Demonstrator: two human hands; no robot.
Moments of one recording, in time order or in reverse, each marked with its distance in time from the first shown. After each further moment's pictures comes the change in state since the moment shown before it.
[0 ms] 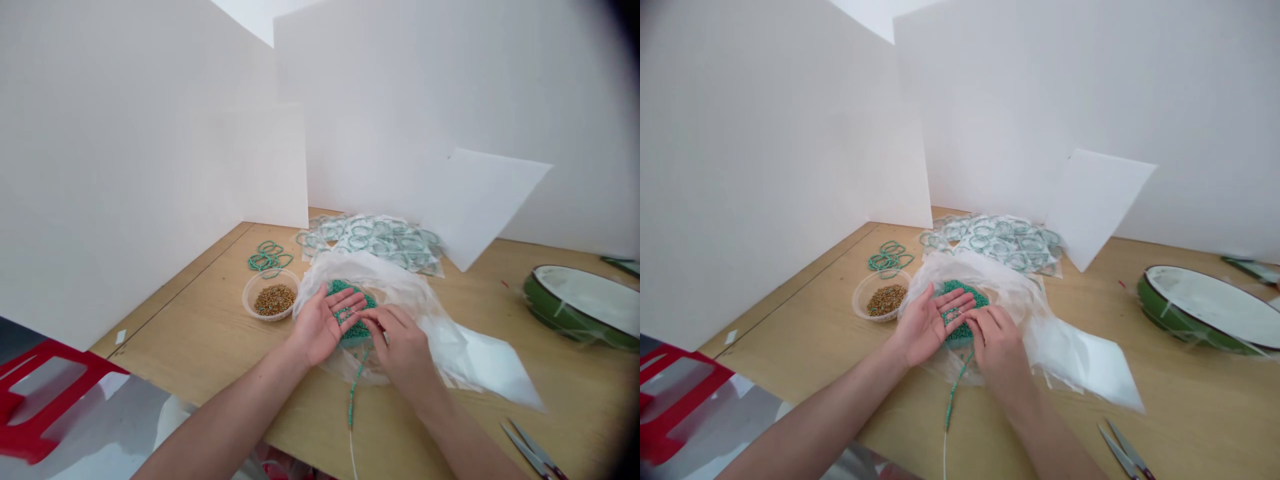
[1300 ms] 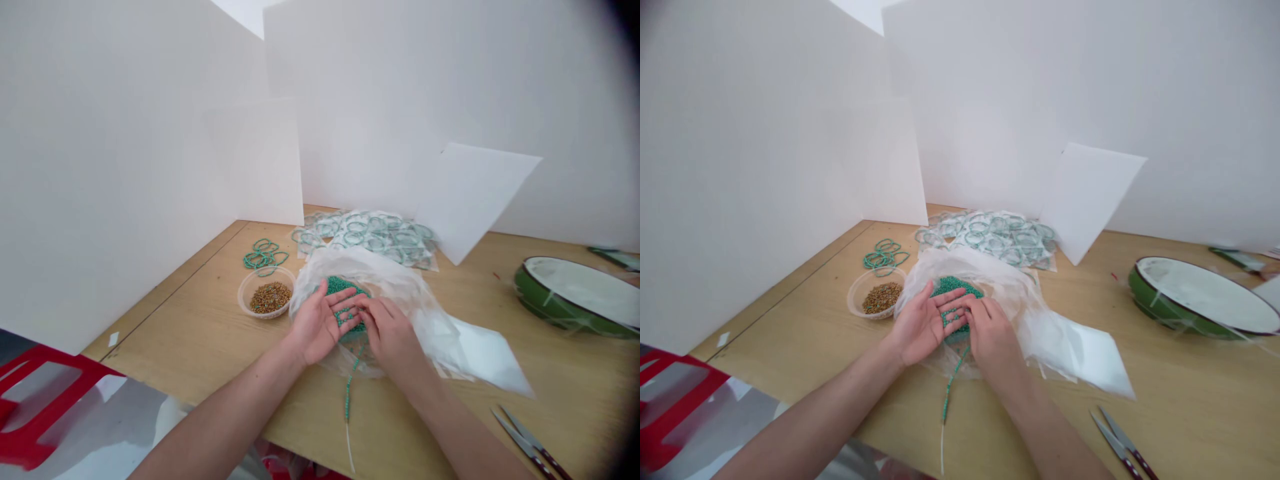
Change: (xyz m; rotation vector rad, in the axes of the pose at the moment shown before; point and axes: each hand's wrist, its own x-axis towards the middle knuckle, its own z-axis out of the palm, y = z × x) left_hand -0.004 -0.003 0.003 0.047 -0.056 -0.062; right_hand -0.003 0.011 0.007 -0.011 -0.077 0.026
